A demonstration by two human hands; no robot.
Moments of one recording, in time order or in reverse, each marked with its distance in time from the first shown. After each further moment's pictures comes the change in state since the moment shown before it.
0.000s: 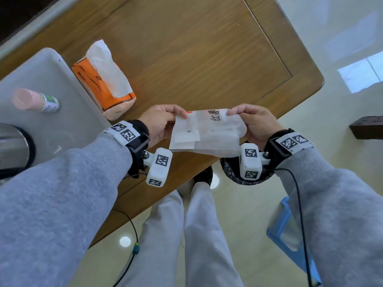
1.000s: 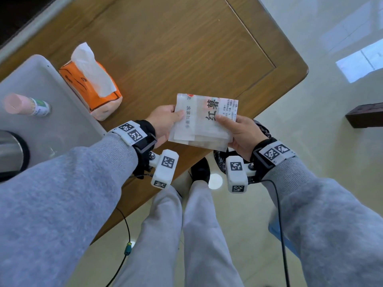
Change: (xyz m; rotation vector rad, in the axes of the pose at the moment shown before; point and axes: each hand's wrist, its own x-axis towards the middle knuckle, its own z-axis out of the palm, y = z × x) left_hand 0.046 -0.008 0.063 0.122 0.006 -0.087; right_hand -0.016 0.056 -0.024 0.278 0.079 0.068
